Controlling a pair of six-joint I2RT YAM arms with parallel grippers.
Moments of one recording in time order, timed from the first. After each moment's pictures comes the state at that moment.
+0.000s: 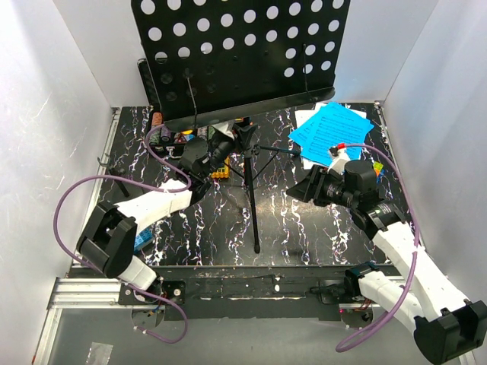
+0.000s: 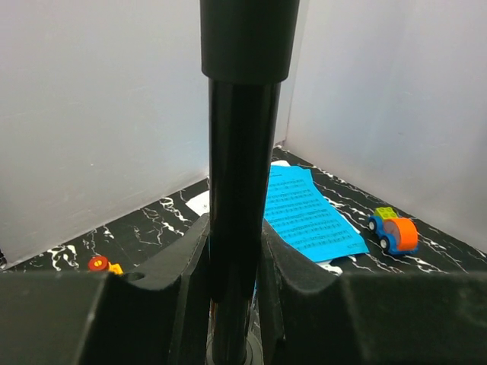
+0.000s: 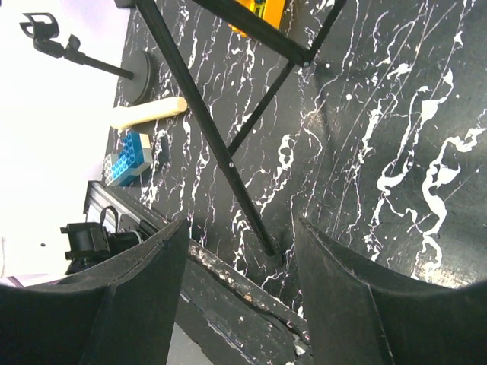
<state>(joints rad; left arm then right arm) -0.64 1.53 0.98 0.83 0.10 -0.07 0.40 0.84 0.75 -0.39 -0.41 0.66</state>
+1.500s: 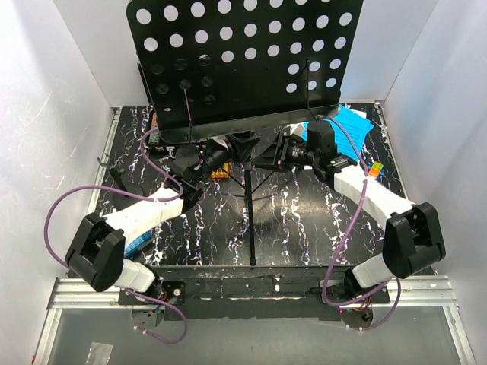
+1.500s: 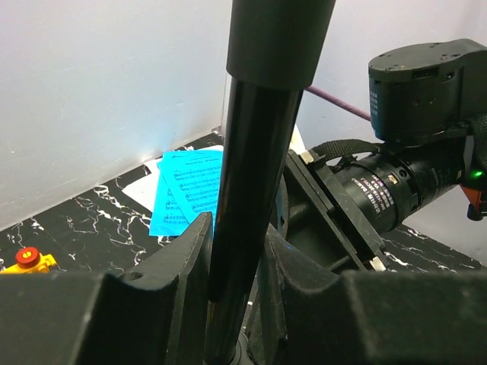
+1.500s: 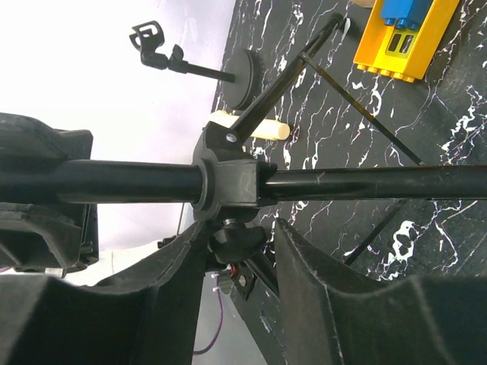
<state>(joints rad) -0.63 1.41 0.88 0.78 0.27 -0.20 0.46 1.46 1.05 0.02 -0.68 0.89</state>
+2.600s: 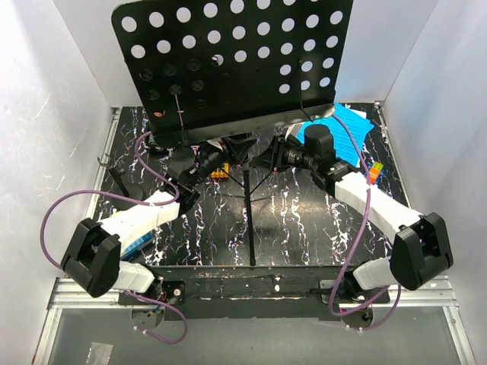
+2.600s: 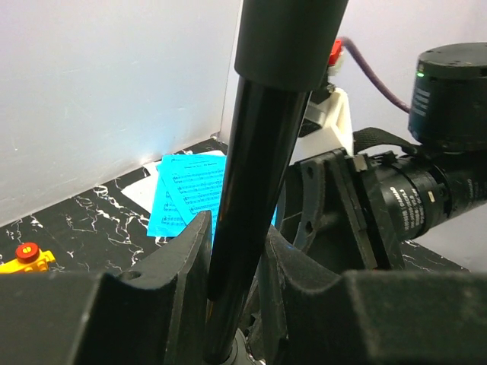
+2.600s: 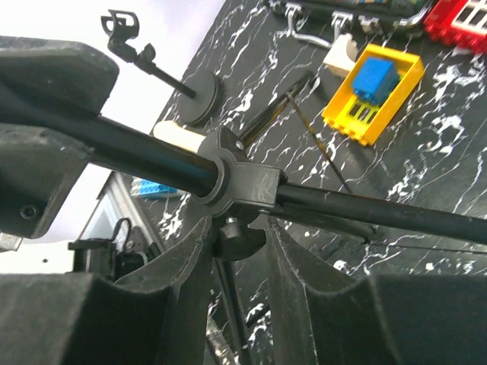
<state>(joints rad) -0.62 1.36 0.84 0.80 0.27 -0.24 0.52 1.40 1.06 0.01 -0.54 0.59</state>
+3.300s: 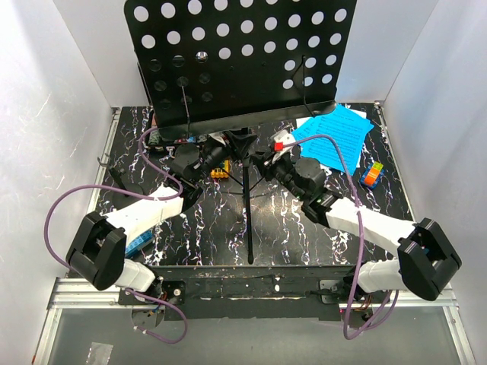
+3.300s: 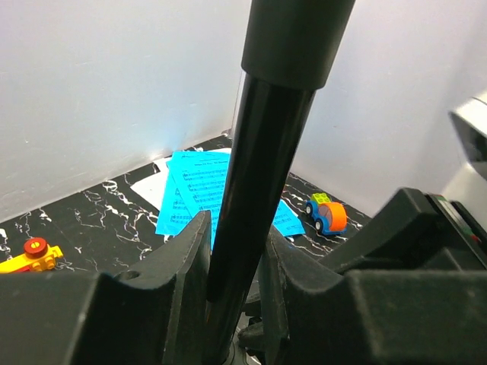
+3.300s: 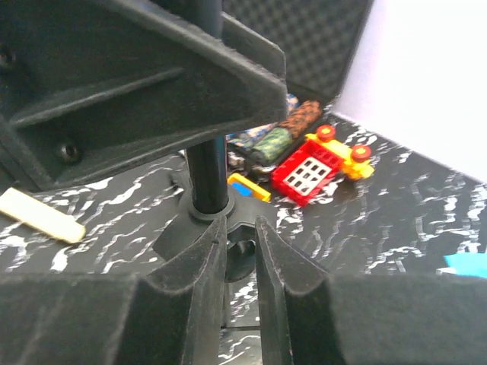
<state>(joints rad) -0.62 1.42 0.88 0.79 0.24 -0.24 0.75 1.31 0.78 0.53 -0.01 0.04</state>
